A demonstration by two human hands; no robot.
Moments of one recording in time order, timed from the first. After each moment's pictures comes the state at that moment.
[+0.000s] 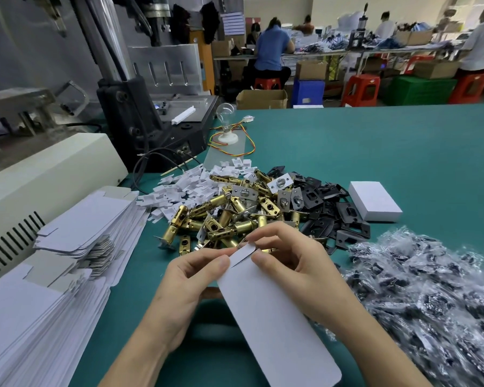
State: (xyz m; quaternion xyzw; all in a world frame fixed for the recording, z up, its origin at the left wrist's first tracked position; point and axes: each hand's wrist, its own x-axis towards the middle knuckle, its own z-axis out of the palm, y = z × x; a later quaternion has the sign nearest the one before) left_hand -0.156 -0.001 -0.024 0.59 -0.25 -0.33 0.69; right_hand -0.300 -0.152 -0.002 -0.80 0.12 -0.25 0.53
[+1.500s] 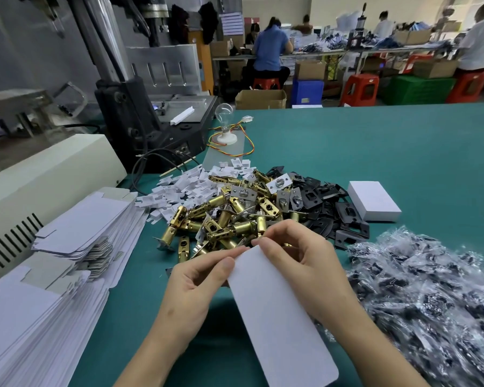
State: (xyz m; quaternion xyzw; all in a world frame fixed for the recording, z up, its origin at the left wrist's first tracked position) left_hand -0.166 -0.006 -0.031 0.62 -0.34 -0.23 0.67; right_hand -0.297 -0.151 -0.001 -0.76 0.18 -0.31 0.54
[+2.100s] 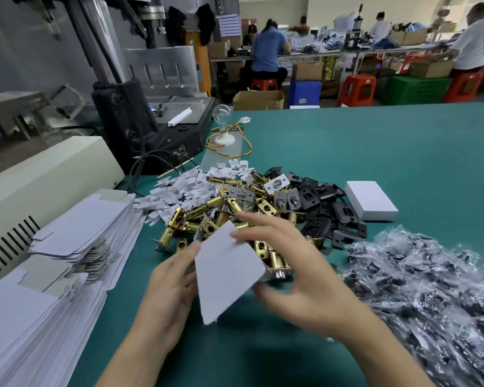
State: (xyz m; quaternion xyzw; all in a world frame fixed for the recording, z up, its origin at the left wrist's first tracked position) left_hand -0.145 -0.004 -0.032 0.57 -0.12 -0.33 0.74; right_hand -0.304 -0.152 0.009 -0.88 0.01 -0.28 0.37
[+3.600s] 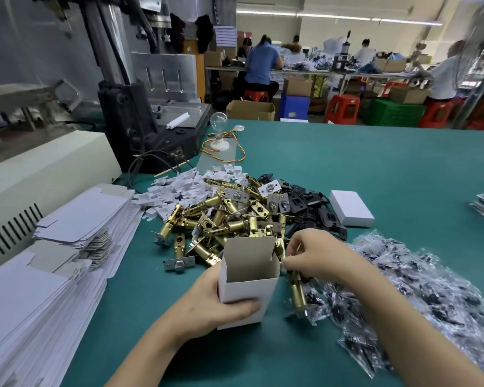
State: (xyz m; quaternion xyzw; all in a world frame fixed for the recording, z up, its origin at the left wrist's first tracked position) left_hand -0.173 0.001 -0.034 0.59 -0.49 -0.36 0.53; right_hand -0.307 -0.193 0.028 -0.90 0.36 0.02 0.25
